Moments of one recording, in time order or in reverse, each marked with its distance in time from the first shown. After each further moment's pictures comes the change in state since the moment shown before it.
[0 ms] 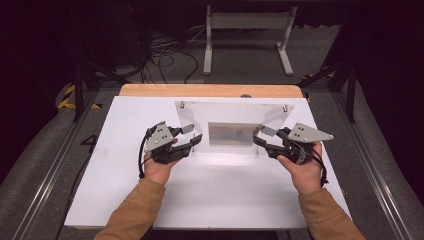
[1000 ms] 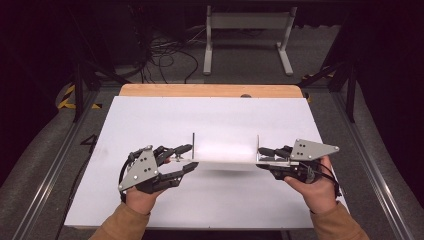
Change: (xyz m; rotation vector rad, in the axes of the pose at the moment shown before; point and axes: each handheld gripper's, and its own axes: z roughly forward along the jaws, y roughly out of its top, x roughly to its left) left arm -0.061 0.036 -0.070 -0.076 -0.122 0.140; right arm 0.039 0.011 -0.033 0.134 0.169 -0.059
